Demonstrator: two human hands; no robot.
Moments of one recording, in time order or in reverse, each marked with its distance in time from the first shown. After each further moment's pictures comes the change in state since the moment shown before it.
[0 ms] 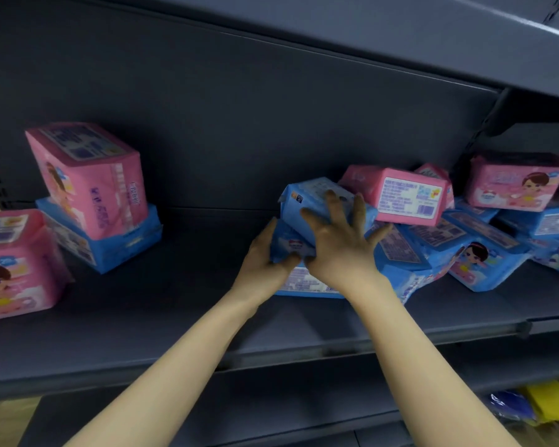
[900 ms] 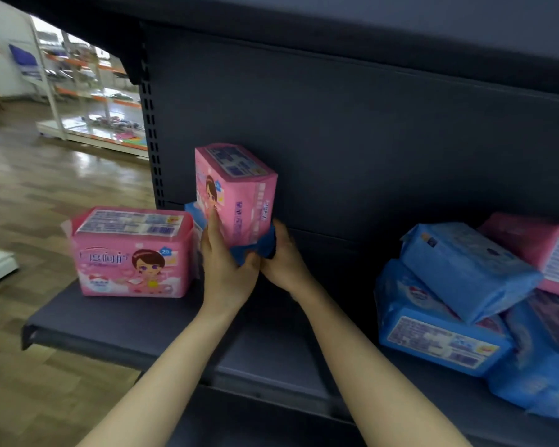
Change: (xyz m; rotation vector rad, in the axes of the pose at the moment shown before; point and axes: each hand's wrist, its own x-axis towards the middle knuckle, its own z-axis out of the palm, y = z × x) left_hand -0.021 -0.040 -0.158 0.315 0.771 0.170; right_hand 0.060 -0.192 0.070 1.125 -0.163 -0.432
